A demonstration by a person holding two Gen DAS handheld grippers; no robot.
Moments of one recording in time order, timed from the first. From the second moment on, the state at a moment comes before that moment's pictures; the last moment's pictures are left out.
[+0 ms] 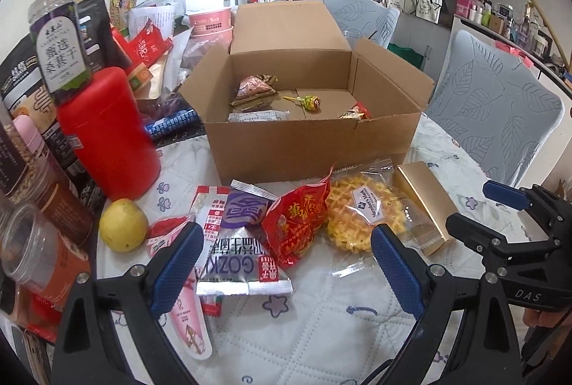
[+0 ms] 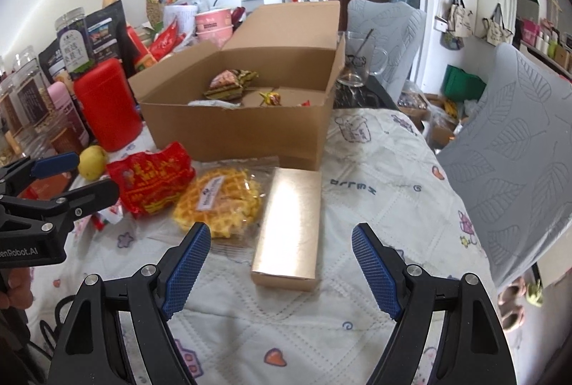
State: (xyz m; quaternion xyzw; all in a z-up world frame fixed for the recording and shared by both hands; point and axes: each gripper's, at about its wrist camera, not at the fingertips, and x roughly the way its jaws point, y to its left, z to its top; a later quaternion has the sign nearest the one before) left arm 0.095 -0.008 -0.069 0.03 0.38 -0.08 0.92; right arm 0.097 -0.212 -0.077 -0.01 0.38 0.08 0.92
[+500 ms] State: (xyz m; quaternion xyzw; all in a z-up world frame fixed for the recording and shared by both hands) left arm 0.128 -0.020 -0.097 0.05 0.41 -0.11 0.91; right arm 0.127 -0.224 -0.110 0.00 0.42 0.06 0.90
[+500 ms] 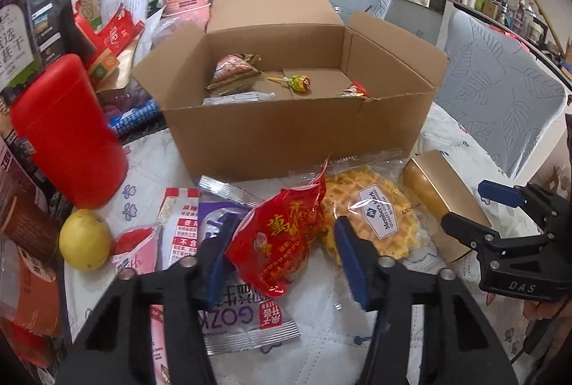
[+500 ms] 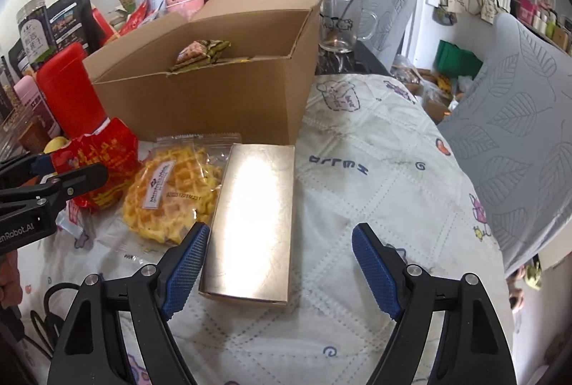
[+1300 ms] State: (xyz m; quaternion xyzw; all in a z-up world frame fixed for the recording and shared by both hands) left arm 0.140 -0.032 -0.130 0.09 0.45 -0.09 0.88; right arm 0.116 -0.229 -0.117 0.02 0.44 0.08 0.90
